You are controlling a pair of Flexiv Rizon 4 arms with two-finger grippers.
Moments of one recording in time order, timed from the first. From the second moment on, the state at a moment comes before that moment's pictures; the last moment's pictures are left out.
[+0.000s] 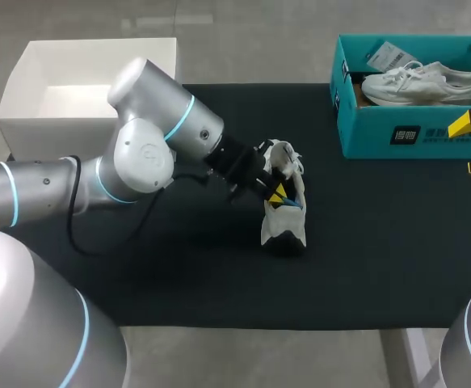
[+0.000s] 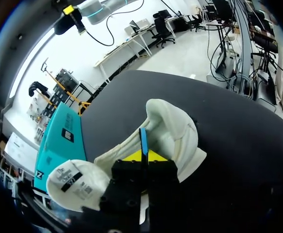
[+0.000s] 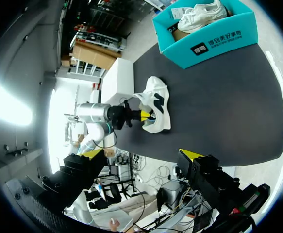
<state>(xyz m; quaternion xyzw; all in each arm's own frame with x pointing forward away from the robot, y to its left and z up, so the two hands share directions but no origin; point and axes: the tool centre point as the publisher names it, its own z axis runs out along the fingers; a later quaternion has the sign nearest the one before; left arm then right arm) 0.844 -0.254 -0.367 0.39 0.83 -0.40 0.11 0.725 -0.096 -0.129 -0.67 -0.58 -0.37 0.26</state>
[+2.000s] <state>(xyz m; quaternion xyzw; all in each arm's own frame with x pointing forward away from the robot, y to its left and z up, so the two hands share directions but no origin) 0.837 -0.231 -0.310 0.63 0.74 -0.24 0.03 0.725 -0.096 -0.129 -0.67 -0.58 -0.37 0.26</state>
